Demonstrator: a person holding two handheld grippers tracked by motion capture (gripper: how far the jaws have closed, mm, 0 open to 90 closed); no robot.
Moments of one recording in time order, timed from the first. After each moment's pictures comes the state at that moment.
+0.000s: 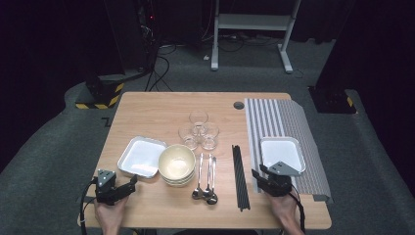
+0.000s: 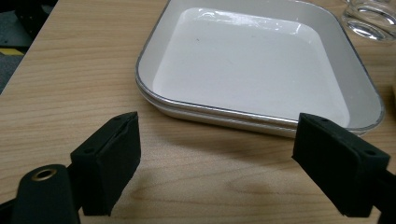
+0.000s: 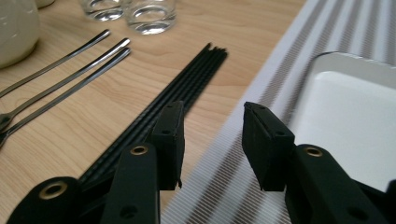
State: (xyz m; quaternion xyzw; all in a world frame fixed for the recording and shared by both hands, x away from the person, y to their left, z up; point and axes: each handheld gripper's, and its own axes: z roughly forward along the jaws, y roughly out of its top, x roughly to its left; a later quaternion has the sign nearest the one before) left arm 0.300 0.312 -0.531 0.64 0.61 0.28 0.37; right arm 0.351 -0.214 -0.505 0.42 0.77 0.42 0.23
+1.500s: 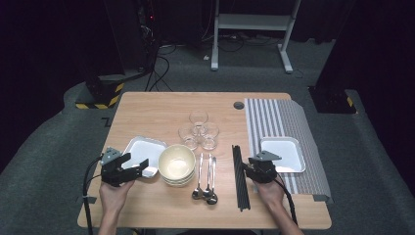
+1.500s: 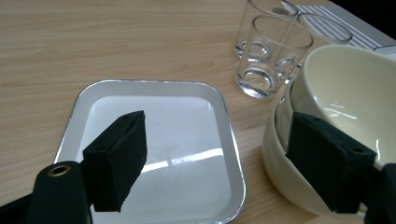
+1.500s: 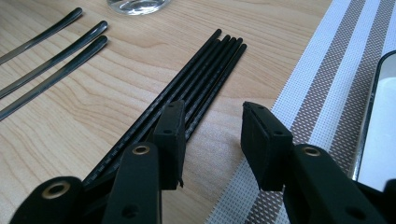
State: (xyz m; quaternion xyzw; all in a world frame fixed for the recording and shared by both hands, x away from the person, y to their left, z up) left arm 0.334 0.284 -0.454 0.69 0.53 0.22 0.44; right arm 0.401 -0.184 -0.526 0.42 0.80 0.38 0.20
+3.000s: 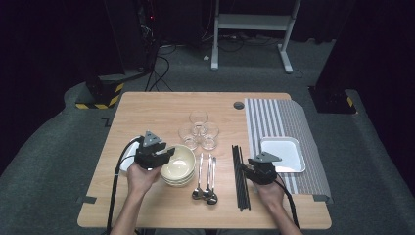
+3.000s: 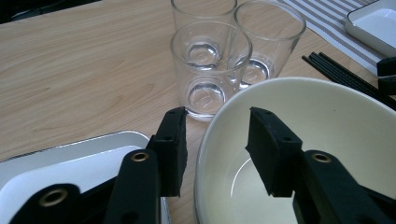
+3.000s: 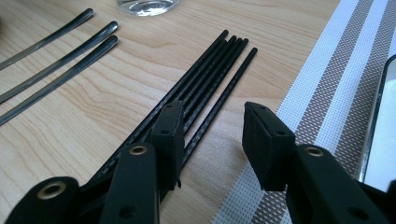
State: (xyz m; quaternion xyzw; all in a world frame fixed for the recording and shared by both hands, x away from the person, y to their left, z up) left arm 0.382 0.200 -0.435 0.77 0.45 0.22 0.39; right arm 0.397 -0.184 -0.526 0.42 0.80 0.39 0.20
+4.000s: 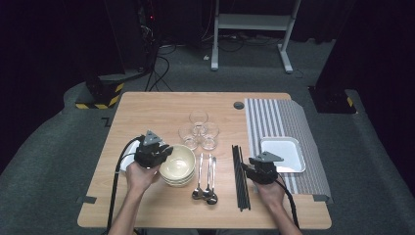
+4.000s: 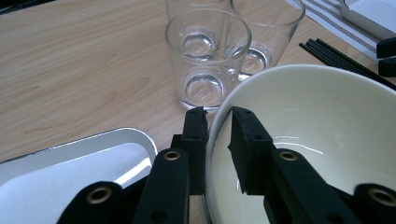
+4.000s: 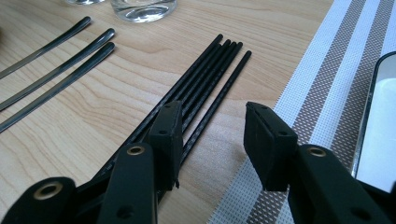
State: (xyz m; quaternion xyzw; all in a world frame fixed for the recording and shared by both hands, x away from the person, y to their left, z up) left arm 0.388 0.205 -0.439 0.79 0.43 0.20 0.38; right arm 0.397 -0.187 -0.525 0.42 0.79 0.39 0.20
